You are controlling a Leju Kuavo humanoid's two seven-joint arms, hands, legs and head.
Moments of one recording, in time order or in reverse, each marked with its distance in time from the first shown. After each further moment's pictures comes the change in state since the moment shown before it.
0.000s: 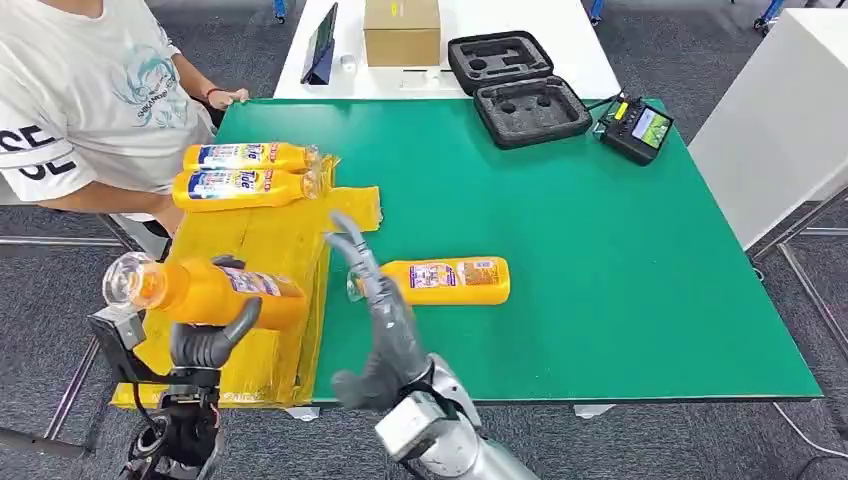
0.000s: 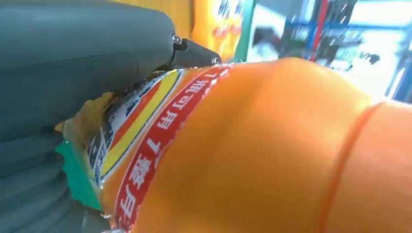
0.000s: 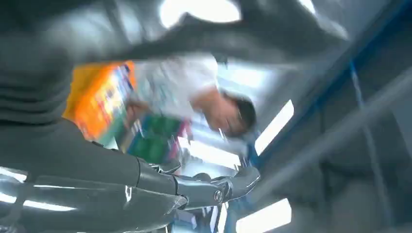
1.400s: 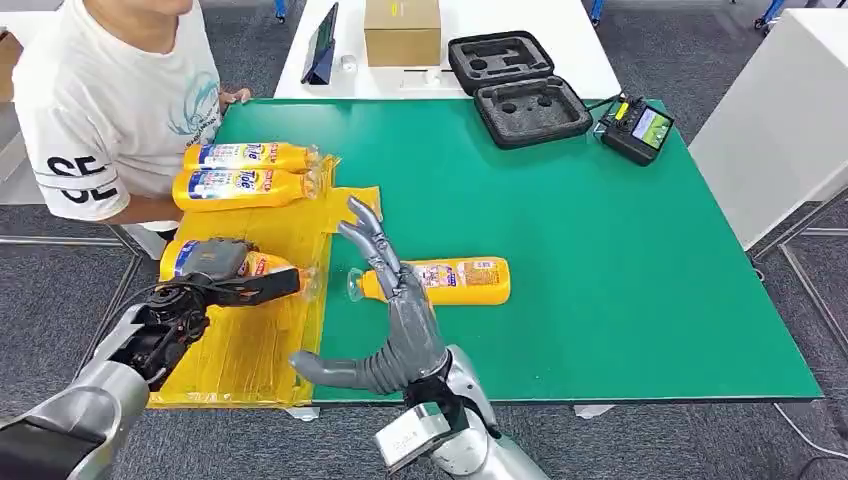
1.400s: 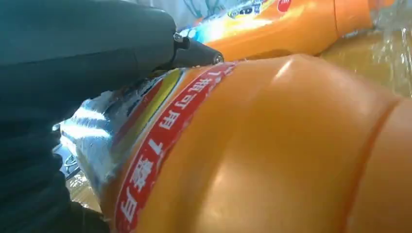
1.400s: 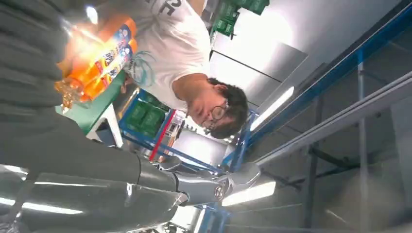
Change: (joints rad) left arm -0.684 0.111 -0.226 0.982 -1.470 -0.050 0.352; right arm 0.020 0.011 -0.071 -0.022 0.162 0.018 0.017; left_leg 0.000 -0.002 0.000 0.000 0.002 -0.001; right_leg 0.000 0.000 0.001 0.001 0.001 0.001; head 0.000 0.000
